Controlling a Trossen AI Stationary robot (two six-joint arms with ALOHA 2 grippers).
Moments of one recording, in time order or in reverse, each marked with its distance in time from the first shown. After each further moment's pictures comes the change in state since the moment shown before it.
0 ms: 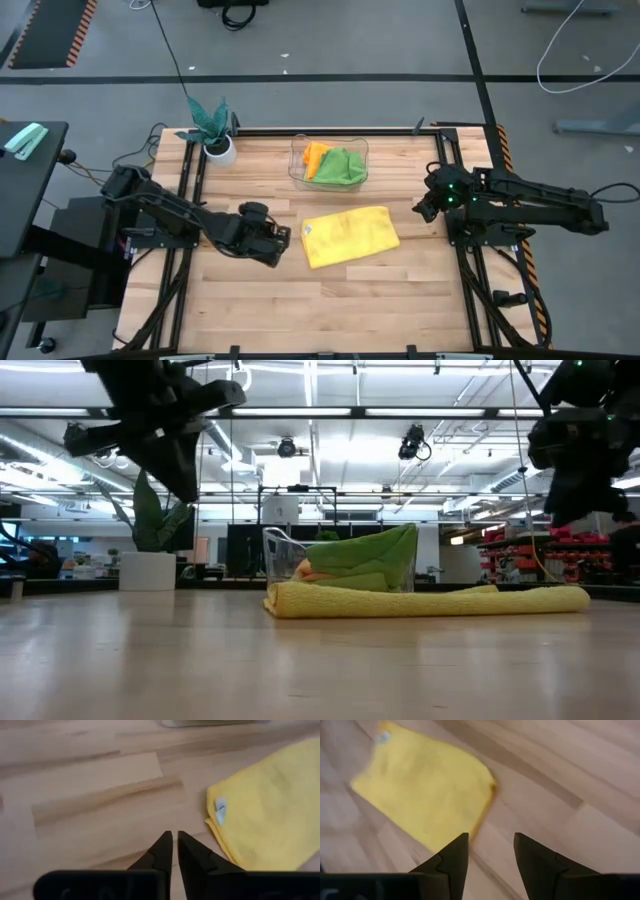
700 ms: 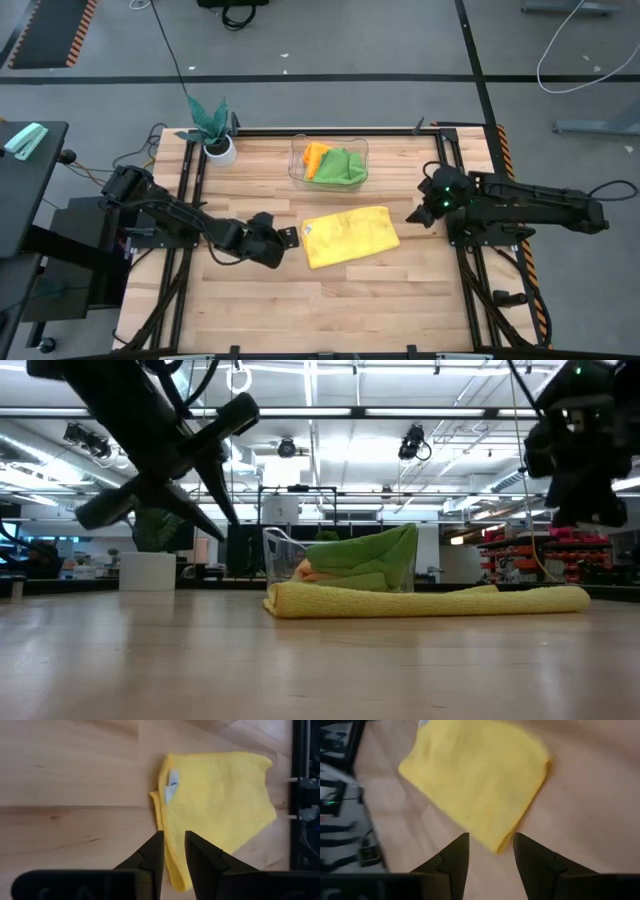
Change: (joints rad) left arm -0.012 0.005 -0.262 0.644 0.027 -0.275; right arm 0.017 0.002 -0.058 0.116 -0.180 0.054
